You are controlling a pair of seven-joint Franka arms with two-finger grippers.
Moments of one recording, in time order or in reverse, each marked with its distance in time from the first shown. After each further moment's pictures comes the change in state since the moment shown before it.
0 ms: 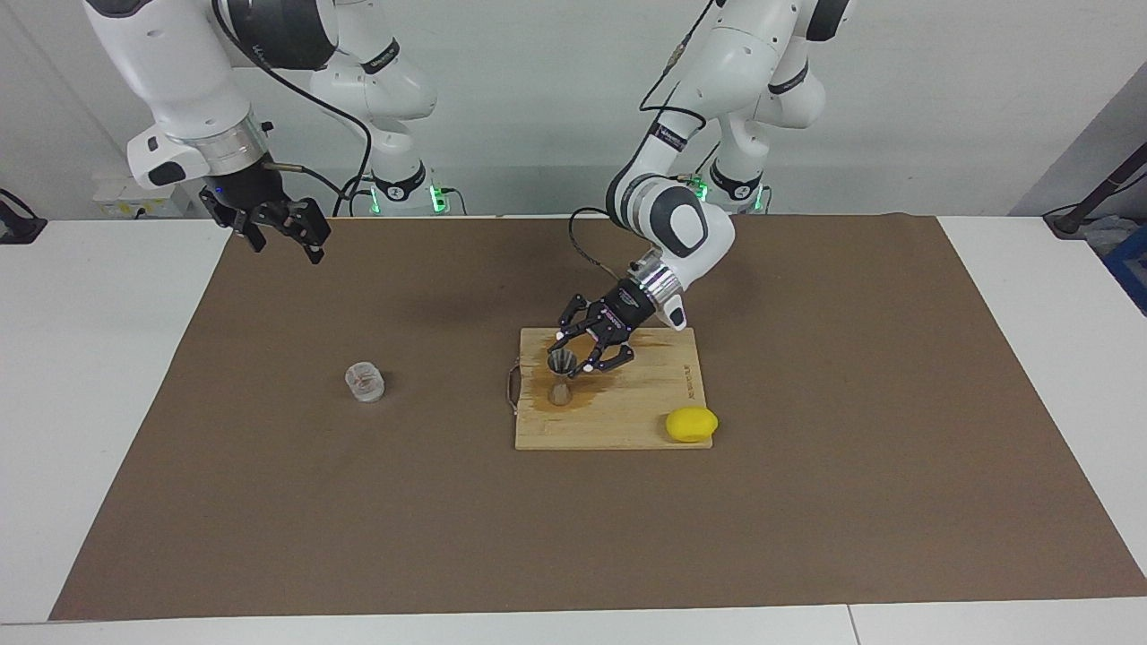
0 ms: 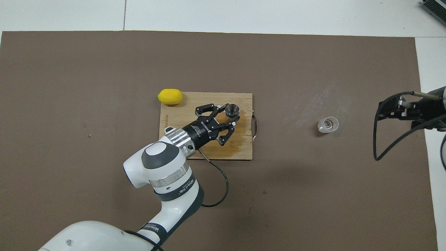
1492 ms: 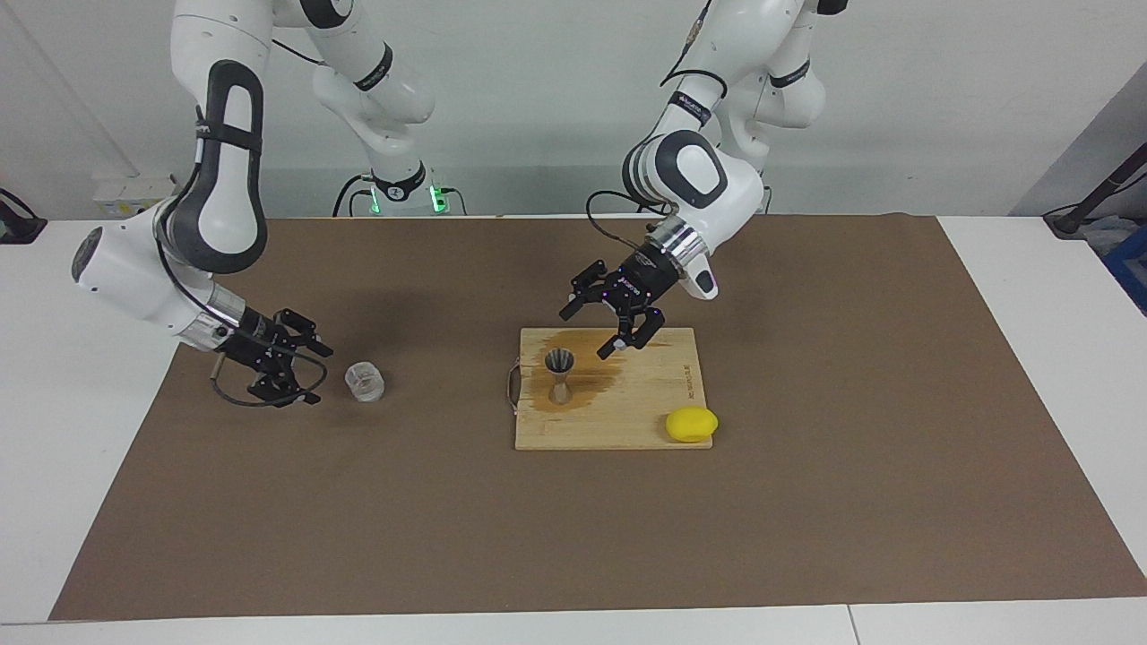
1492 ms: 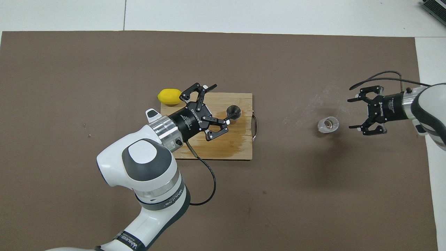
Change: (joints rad) left arm 0.026 -0.142 -0.005 0.029 0.345 0.095 -0.038; right arm -0.221 0.344 -0.005 -0.200 0.595 0.368 0.762
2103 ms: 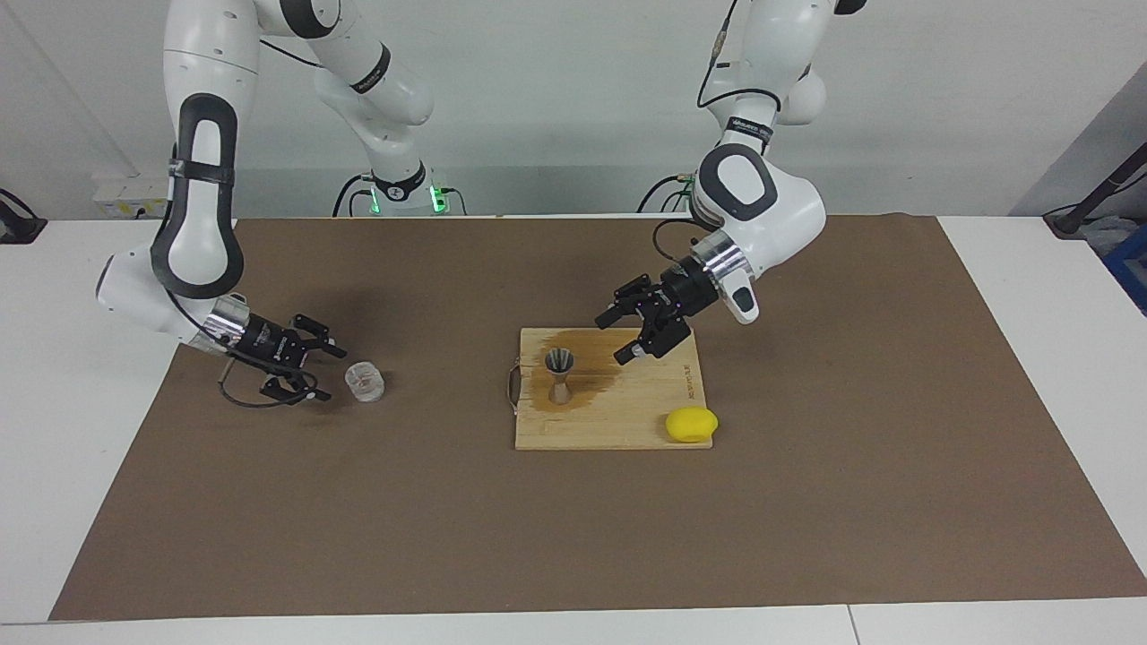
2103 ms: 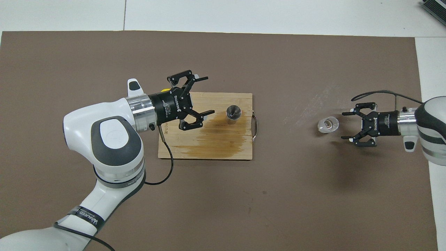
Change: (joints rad) left arm 0.155 0.000 0.013 0.009 0.525 -0.286 0.001; right arm -0.068 0.053 0.000 -0.113 0.220 0.001 -0.154
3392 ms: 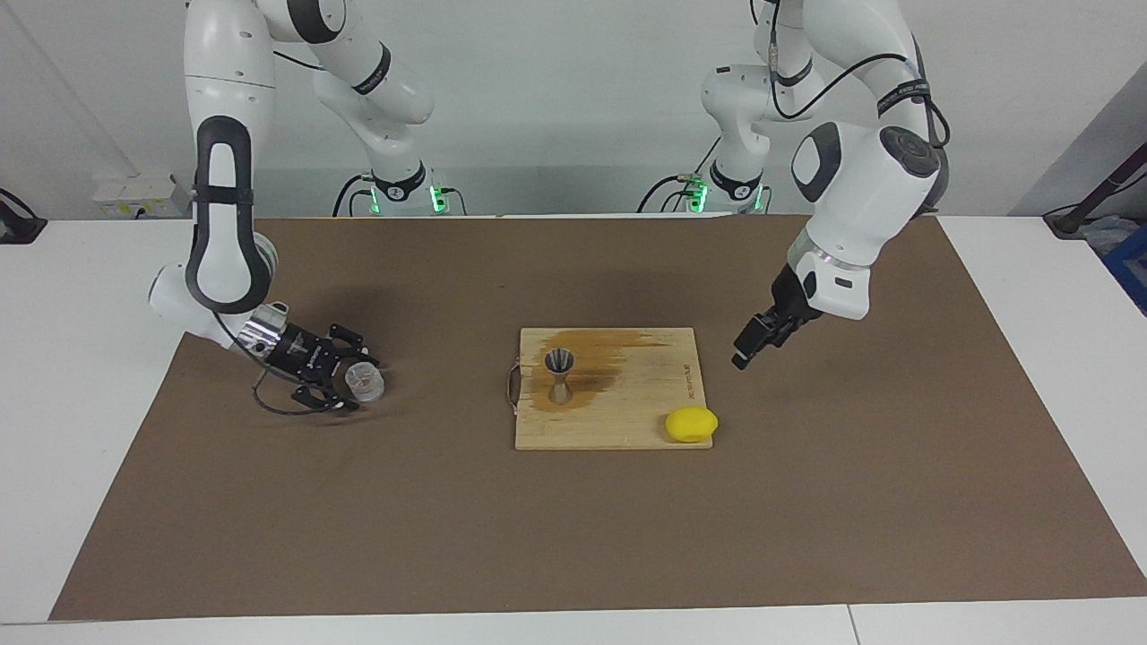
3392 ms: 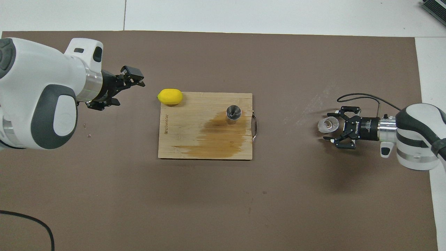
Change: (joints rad) left arm 0.190 -0.004 0.053 0.193 1.307 -0.352 0.121; right arm 0.064 0.013 0.007 -0.096 0.228 0.110 -0.066
